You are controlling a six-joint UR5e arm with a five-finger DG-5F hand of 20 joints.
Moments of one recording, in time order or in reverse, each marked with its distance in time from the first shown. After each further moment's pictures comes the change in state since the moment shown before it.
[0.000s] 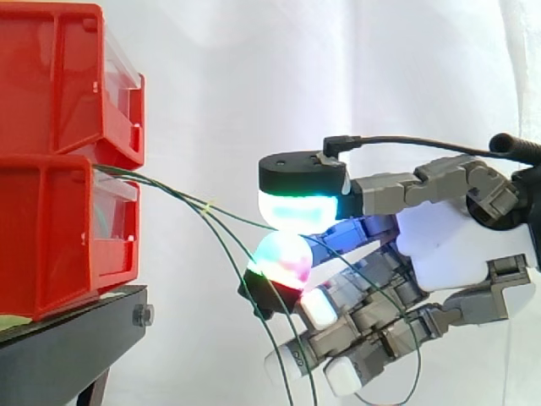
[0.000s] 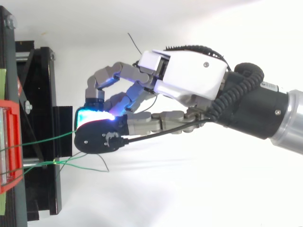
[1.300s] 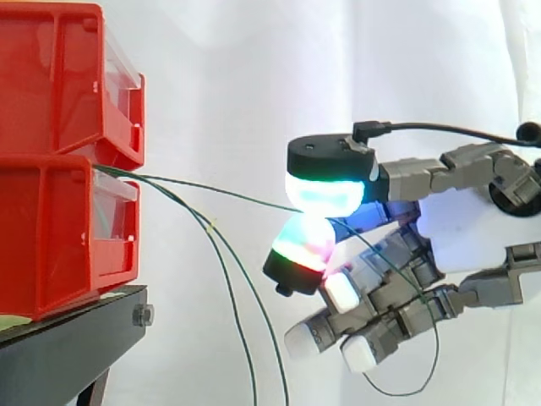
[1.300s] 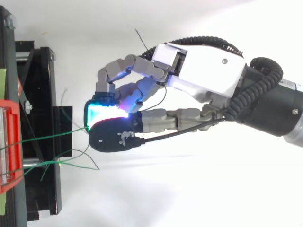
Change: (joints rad) arm 0.002 0.062 -0.113 0.120 0.022 -0.101
